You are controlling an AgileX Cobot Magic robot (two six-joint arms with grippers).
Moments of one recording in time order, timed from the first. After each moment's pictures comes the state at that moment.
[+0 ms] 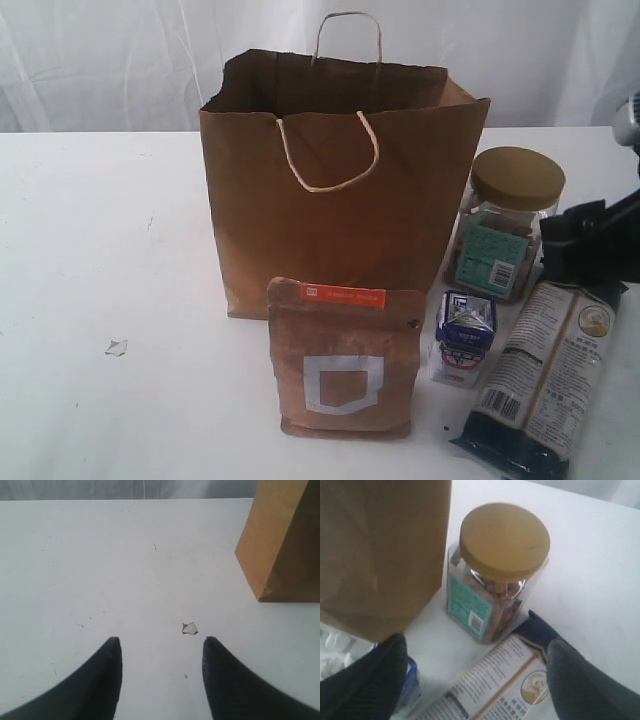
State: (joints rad) left arm -0.15 0.00 0.02 -0.23 0.34 0.16; right arm 0.34 0.91 -0.61 -0.38 0.42 0.36
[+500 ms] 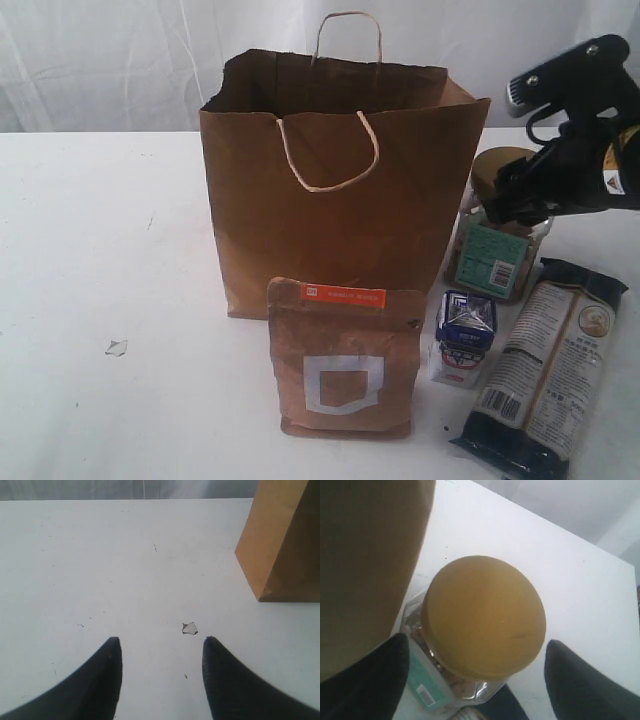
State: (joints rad) left arm -0.15 0.00 0.02 -0.23 0.34 0.16; right arm 0.27 1.34 -0.81 -0.77 0.23 0.50
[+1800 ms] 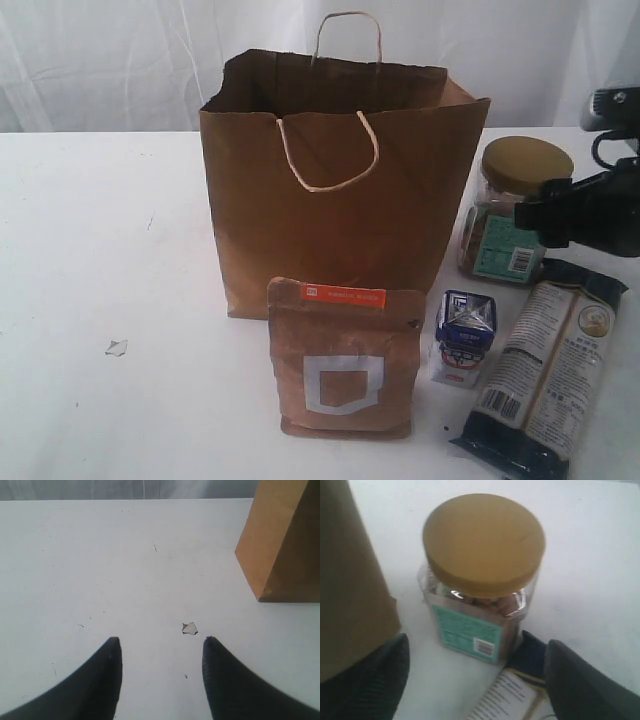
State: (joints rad) left arm -0.15 0.00 0.02 -0.23 0.34 0.16; right arm 0.16 1.26 -0.63 -0.66 0.06 0.73
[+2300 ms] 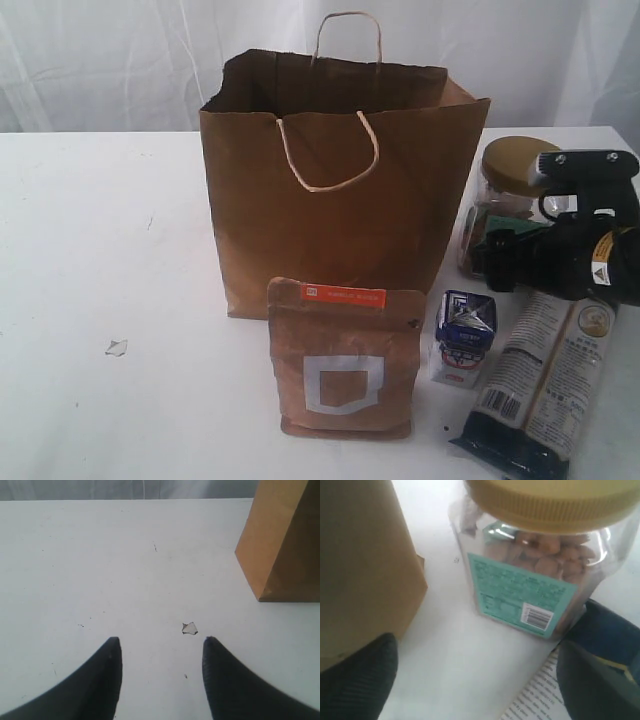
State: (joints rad) left arm -0.15 0.00 0.02 -0.23 0.34 0.16; right arm 0.16 1.49 -0.59 -0.63 -0.13 0.73
